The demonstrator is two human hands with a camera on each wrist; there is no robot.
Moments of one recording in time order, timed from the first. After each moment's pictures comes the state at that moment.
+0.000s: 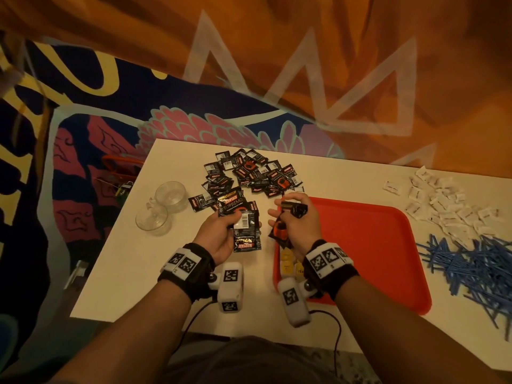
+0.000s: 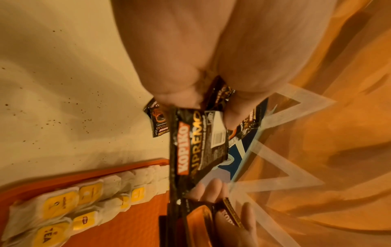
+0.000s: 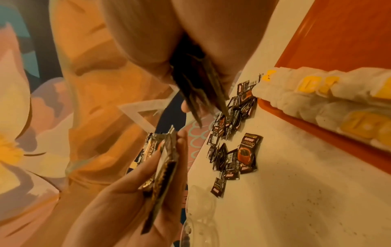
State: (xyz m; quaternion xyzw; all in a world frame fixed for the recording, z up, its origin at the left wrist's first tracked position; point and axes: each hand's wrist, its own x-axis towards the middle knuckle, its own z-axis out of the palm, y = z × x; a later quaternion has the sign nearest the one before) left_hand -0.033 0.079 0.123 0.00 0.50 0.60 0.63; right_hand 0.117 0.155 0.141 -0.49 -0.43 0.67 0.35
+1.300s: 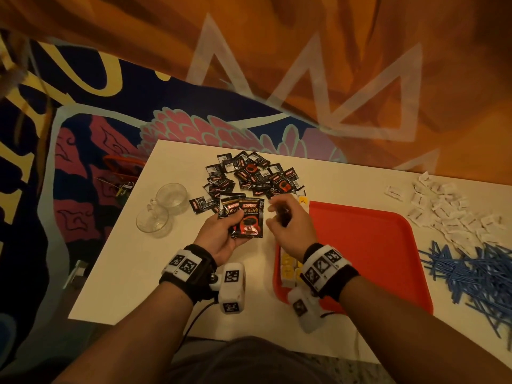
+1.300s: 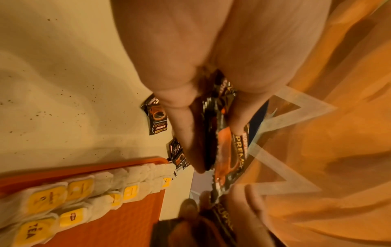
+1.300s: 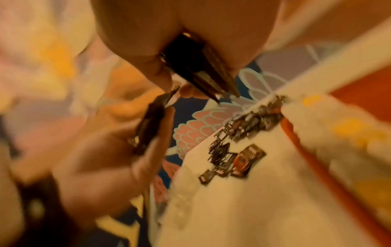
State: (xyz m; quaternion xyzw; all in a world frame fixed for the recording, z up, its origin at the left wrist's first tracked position) left_hand -0.037 0.084 0.121 0.00 0.52 0.61 0.60; right_hand 0.117 0.161 0.137 -0.43 -0.72 0.48 0.25
